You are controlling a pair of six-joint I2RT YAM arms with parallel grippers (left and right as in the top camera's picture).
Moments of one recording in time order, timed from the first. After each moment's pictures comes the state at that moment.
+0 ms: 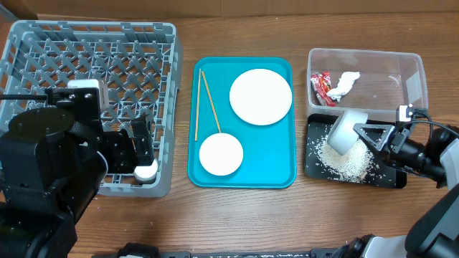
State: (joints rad) left arm -0.18 1.07 1.82 -1.40 -0.06 -0.21; right arm -0.60 1.60 0.96 -1.22 -1.43 -0.52
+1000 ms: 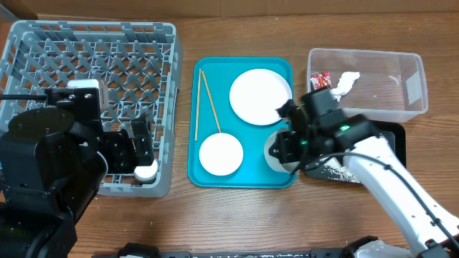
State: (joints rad) left arm -0.18 1.07 1.82 -1.40 -0.06 -0.21; right arm 0.42 1.42 1.07 -0.86 -0.47 0.27
